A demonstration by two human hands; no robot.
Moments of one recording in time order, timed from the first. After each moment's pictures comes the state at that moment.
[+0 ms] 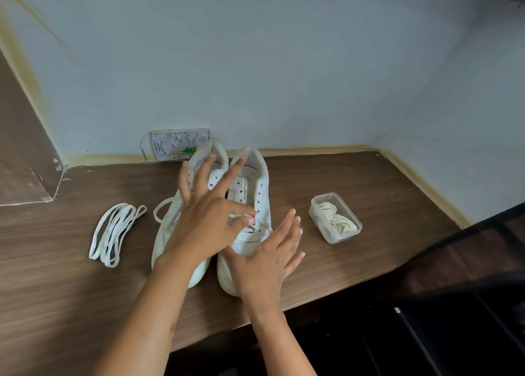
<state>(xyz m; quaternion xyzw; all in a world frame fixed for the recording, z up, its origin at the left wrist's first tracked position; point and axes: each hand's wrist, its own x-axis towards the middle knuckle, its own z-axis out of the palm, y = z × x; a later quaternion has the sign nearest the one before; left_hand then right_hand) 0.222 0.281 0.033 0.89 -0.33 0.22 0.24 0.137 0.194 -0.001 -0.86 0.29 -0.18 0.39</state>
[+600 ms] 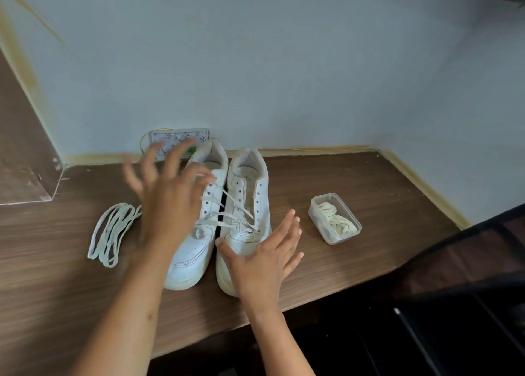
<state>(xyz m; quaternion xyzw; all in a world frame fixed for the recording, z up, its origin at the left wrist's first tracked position) 0.239 0.310 0.039 0.88 -0.17 0.36 0.25 0.136 0.193 0.000 -0.86 0.29 -0.17 0.38</state>
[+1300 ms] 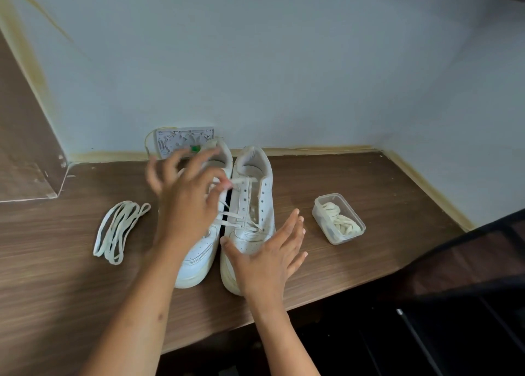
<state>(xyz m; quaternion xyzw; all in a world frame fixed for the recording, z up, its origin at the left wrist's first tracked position) 0.236 0.302 0.037 0.87 -0.21 0.34 0.28 0.137 0.194 0.001 -0.86 0.29 -0.17 0.38</state>
